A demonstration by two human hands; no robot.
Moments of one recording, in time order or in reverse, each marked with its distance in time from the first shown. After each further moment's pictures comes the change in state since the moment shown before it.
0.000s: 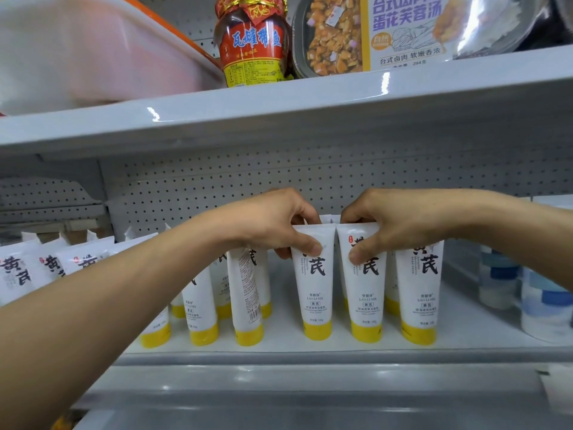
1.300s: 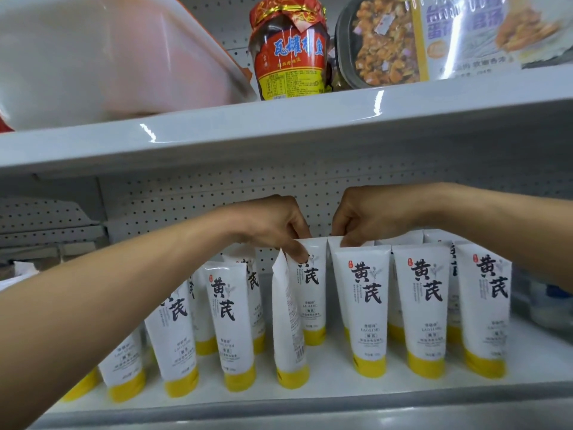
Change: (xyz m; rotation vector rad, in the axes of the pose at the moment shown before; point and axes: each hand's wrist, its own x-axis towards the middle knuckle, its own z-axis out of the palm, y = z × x) left_hand 0.019 -0.066 -0.050 0.167 -0.126 0.059; right_hand 0.082 -0.035 -0.008 0.066 -0.014 0.029
